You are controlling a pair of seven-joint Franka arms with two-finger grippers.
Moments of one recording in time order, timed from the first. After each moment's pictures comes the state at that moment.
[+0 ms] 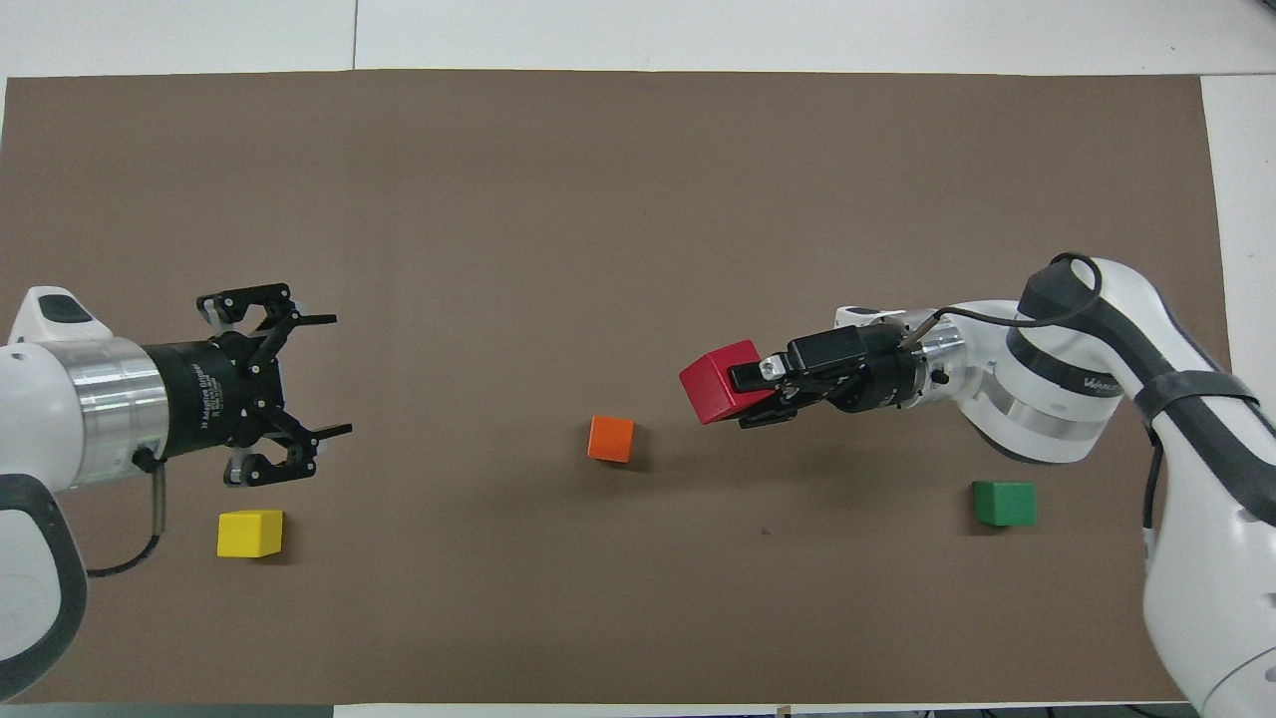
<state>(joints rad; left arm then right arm) 0.17 -0.35 -0.32 -2.18 -0.55 2.06 -1.49 0.13 0.28 -0.05 -2.12 1.72 1.26 -0.50</state>
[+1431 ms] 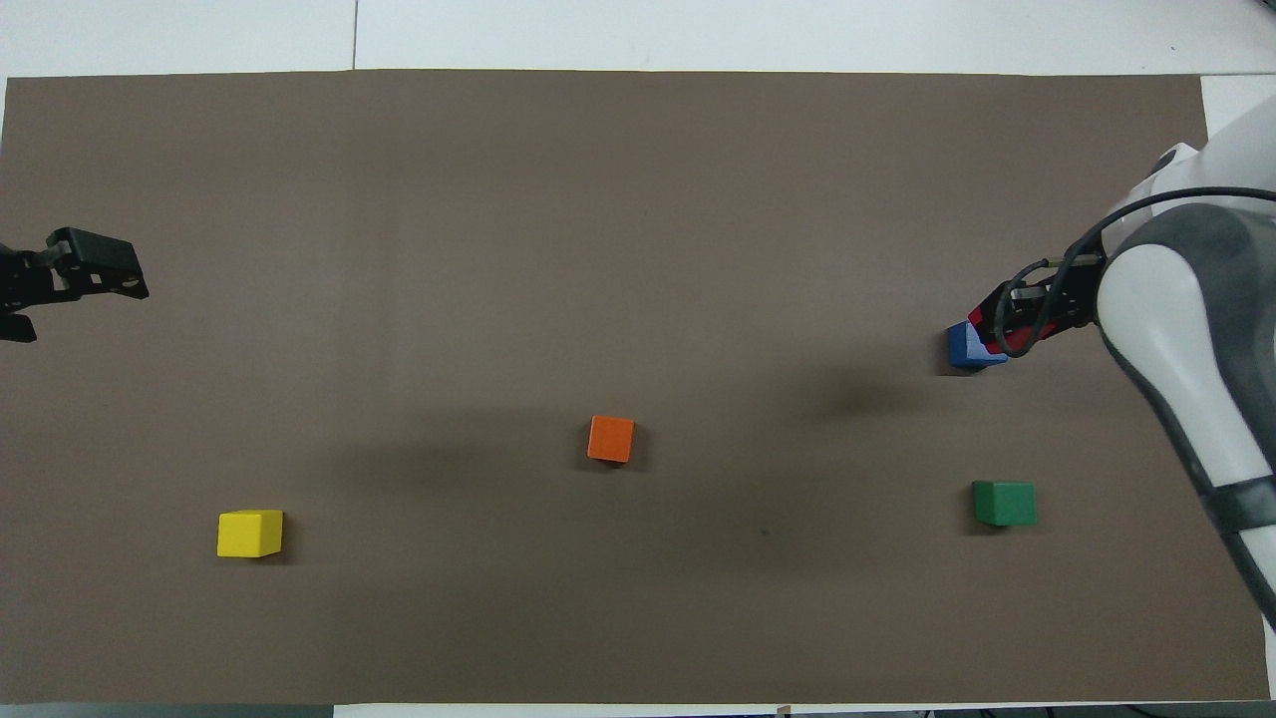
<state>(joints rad) 0.03 -0.02 -0.07 -1.64 0.05 1.66 -0.30 0.06 0.16 -0.04 -1.75 0.08 1.72 -0.05</state>
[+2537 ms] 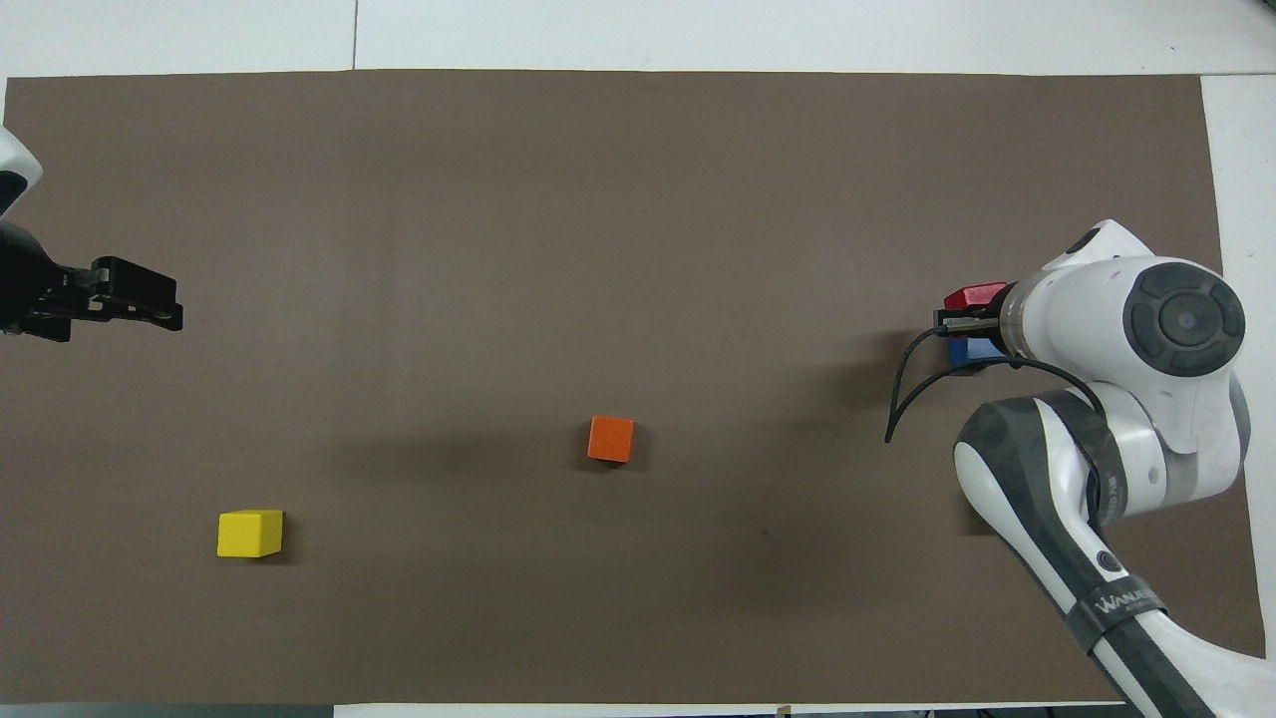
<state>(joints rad) -0.02 0.02 -0.03 -1.60 -0.01 1.54 -0.07 0.13 0.02 -0.04 -2.22 -0.21 2.40 0.22</state>
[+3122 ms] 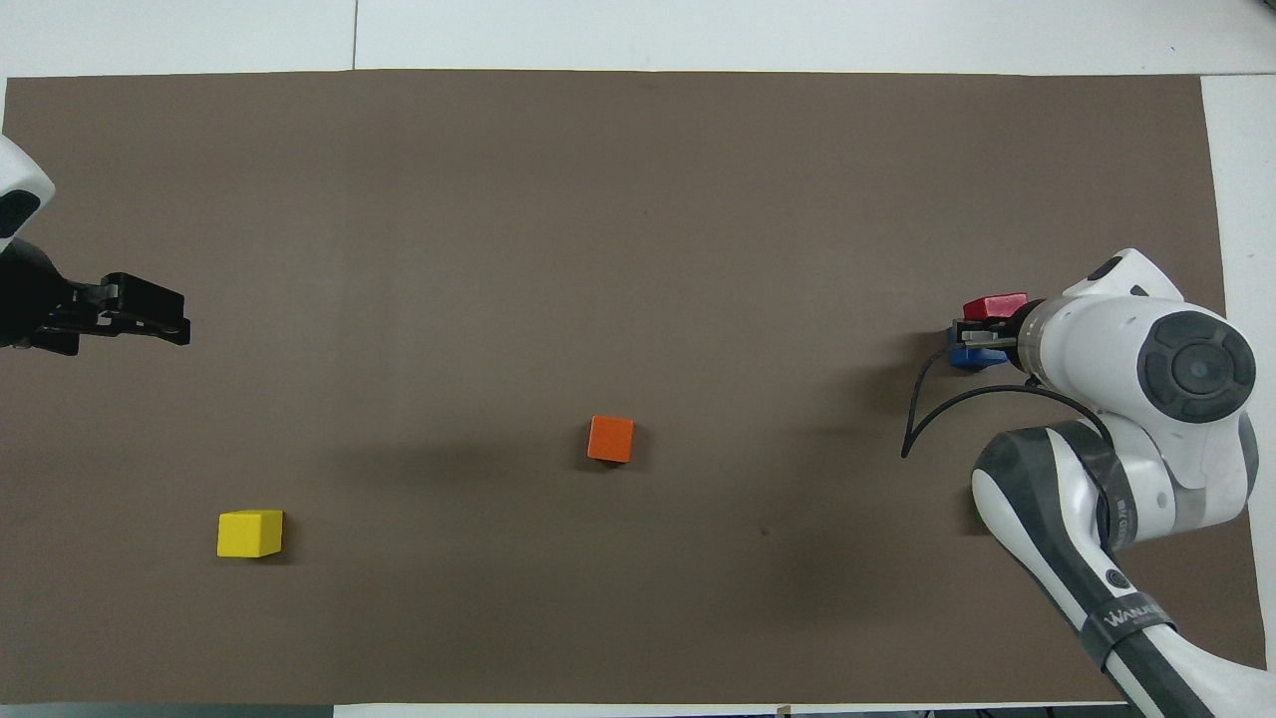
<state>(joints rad) -0.02 0.00 -0.03 -1.64 -0.01 1.57 -0.07 0.08 0.00 -0.05 -2.31 -0.26 2.54 0.27</state>
